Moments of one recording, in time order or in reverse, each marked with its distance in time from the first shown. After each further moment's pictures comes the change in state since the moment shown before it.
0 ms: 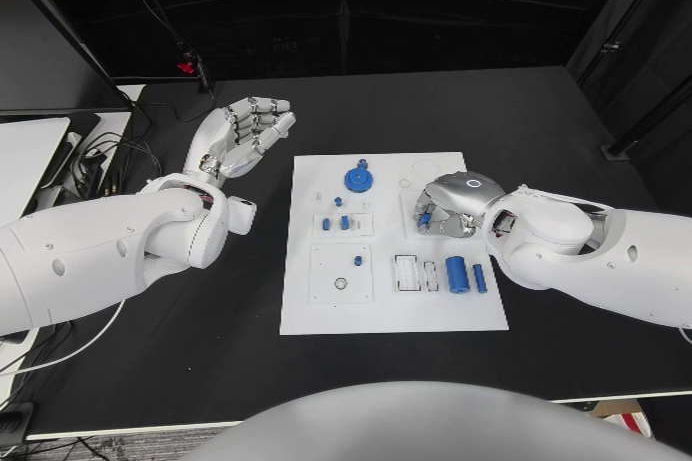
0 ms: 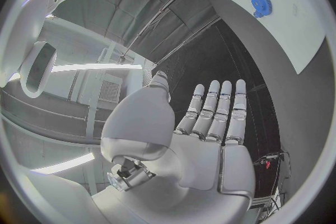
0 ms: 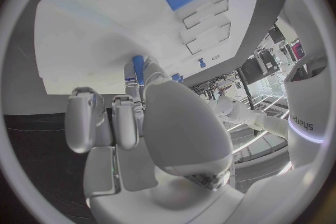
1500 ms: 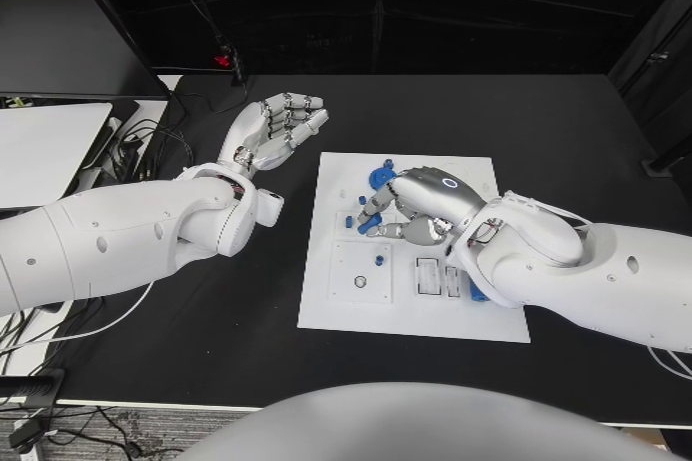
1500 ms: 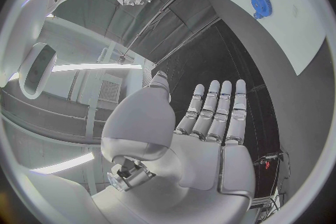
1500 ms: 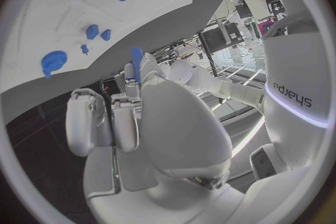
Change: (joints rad) left arm -0.001 0.003 0.000 0.000 0.000 0.001 0.000; left_hand 0.005 0.005 -0.005 0.000 0.000 0.000 0.000 0.004 0.000 0.000 0.000 0.004 0.000 0.000 0.000 0.007 -0.003 0.000 0.000 0.000 0.000 -0.003; right arm 0.027 0.141 0.005 0.094 0.171 -0.183 0.216; right_hand 0.063 0.008 0.014 -0.001 -0.004 0.043 -0.013 0.004 0.000 0.046 -0.014 -0.033 -0.011 -0.002 -0.016 0.015 0.000 0.000 -0.002 -0.016 0.034 0.000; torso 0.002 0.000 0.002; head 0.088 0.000
